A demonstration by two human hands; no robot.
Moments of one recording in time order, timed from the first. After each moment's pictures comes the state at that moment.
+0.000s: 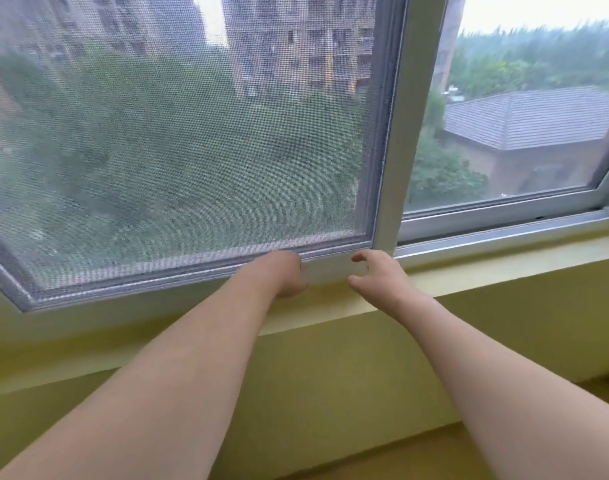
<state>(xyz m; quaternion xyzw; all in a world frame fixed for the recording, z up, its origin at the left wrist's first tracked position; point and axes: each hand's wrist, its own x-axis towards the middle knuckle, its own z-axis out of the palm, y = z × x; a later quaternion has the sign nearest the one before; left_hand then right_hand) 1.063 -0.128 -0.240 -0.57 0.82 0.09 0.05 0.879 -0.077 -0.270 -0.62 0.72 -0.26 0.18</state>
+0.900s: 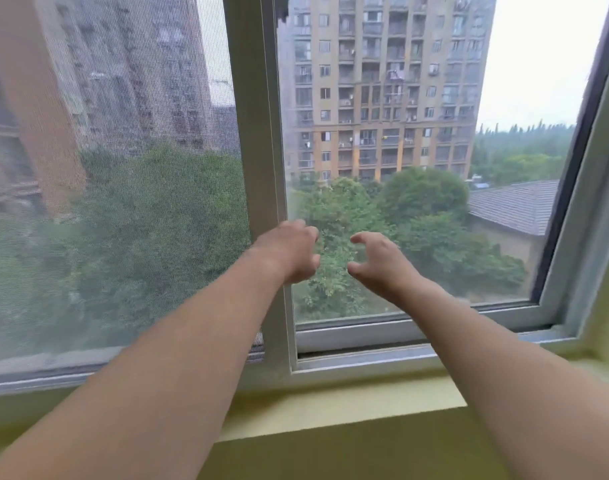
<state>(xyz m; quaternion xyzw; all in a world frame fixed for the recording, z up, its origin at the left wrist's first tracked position) 0.787 -0.146 -0.059 -0.55 0.82 -0.12 -0.10 0.617 -0.135 -0.097 -0.71 0.62 -0.33 0.06</state>
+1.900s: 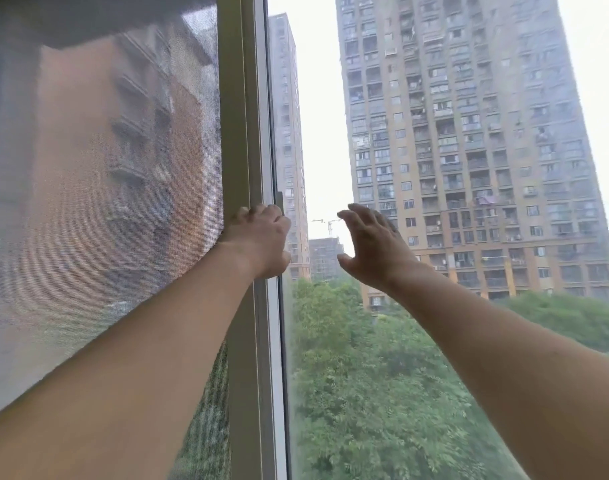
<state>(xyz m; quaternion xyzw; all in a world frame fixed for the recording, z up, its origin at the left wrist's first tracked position) 0.747 -0.172 0.203 -0.64 0.61 -0.45 -0.12 0.560 -0.235 0.168 -0.78 0.37 -0.44 -0.26</state>
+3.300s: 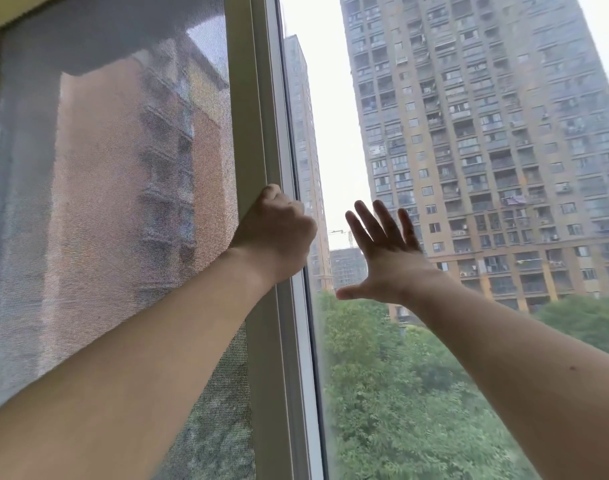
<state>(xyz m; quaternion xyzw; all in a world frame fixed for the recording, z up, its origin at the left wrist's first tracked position) 0.765 -0.198 0.222 -0.49 0.57 -0.66 -0.10 0.602 -0.312 0.175 -0.78 0.44 -0.33 -0.31</state>
